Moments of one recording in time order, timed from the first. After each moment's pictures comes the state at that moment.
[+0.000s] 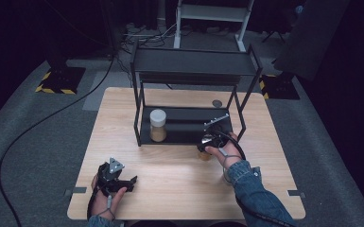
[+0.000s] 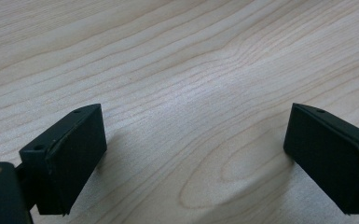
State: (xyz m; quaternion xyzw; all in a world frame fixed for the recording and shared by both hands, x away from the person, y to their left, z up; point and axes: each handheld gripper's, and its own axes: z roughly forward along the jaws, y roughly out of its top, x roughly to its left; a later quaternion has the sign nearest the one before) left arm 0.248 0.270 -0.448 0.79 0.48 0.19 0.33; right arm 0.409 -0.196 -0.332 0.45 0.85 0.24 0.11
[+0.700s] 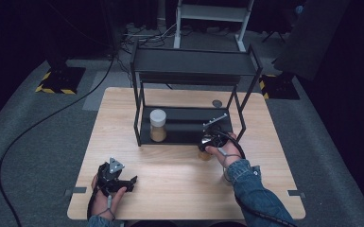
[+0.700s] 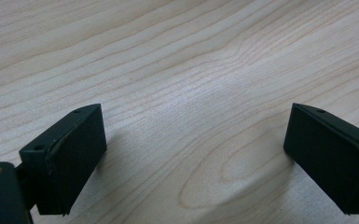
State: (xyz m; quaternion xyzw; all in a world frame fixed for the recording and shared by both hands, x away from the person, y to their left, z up) left arm 0.248 0.270 -0.448 0.79 0.48 0.19 0.33; right arm 0.412 -0.192 -0.331 0.44 0.86 0.23 0.11
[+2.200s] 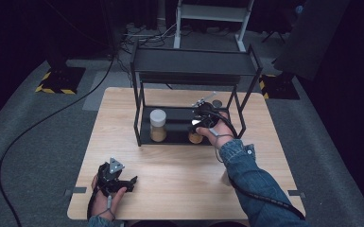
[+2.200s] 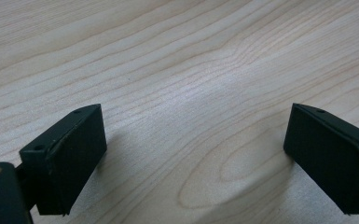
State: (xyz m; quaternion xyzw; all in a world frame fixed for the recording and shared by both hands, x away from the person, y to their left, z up) left arm 0.248 0.270 -0.448 0.80 0.47 0.19 0.33; right arm 0.438 -0.152 -0.269 0.39 0.88 0.24 0.13
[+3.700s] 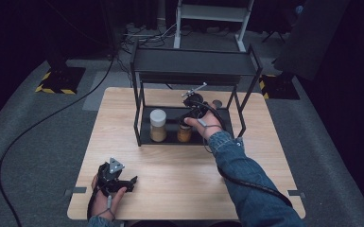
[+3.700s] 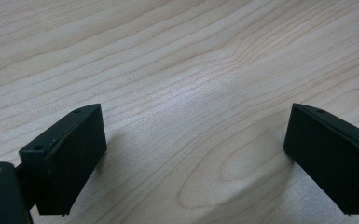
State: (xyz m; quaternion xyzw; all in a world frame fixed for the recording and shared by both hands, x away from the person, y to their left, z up) left arm 0.248 0.270 -0.448 0.79 0.47 0.19 0.33; right arm 0.453 -0.139 -0.264 0.38 0.87 0.29 0.13
